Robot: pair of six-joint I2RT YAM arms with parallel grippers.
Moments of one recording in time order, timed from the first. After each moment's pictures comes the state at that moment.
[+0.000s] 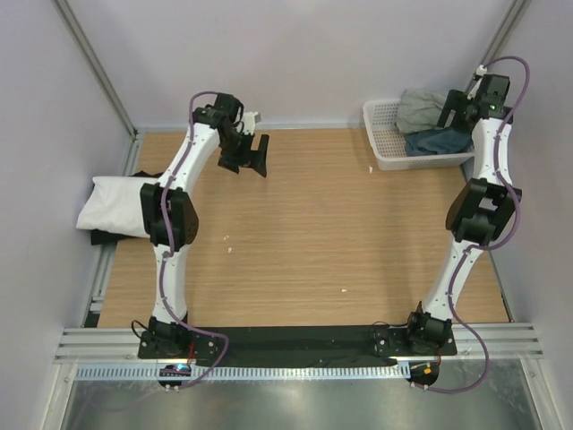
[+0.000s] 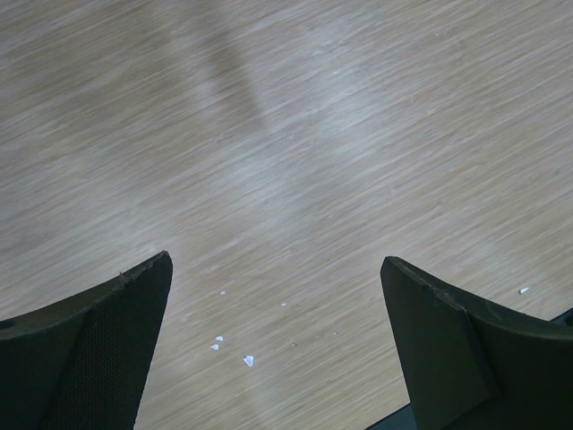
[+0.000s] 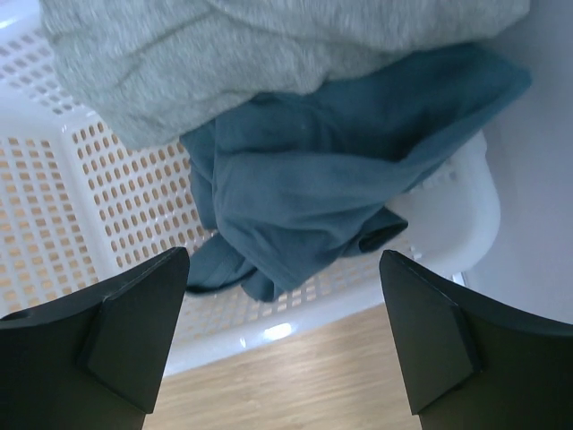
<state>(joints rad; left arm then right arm) -0.27 2.23 2.23 -1.14 0.33 -0.02 -0.32 2.22 2.23 -0.70 -0.07 0.04</state>
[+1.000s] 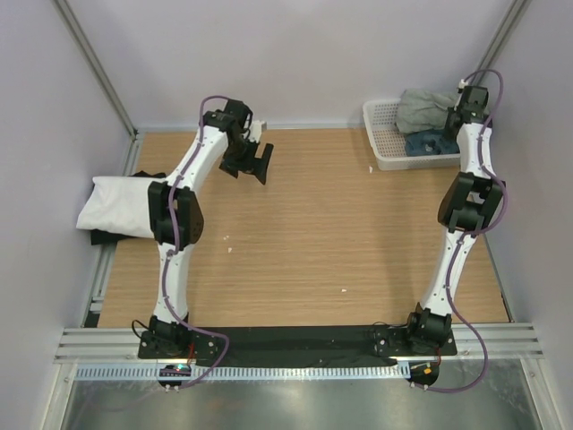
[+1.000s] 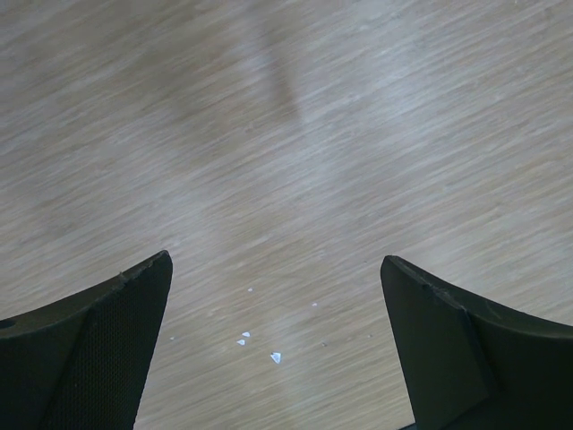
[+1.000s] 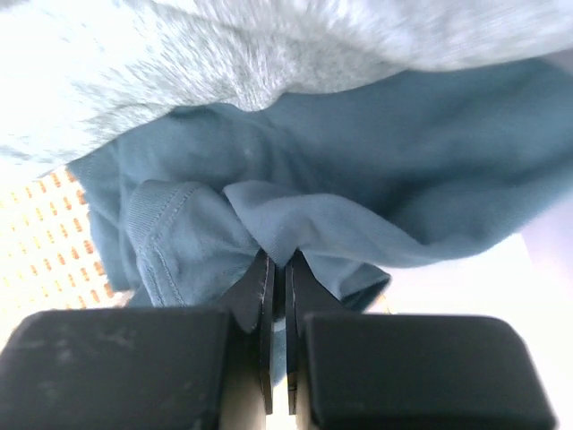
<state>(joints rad) -0.31 2.28 2.23 -1.16 0.22 0.03 -0.29 2.45 2.36 -0.63 0.10 -0.04</state>
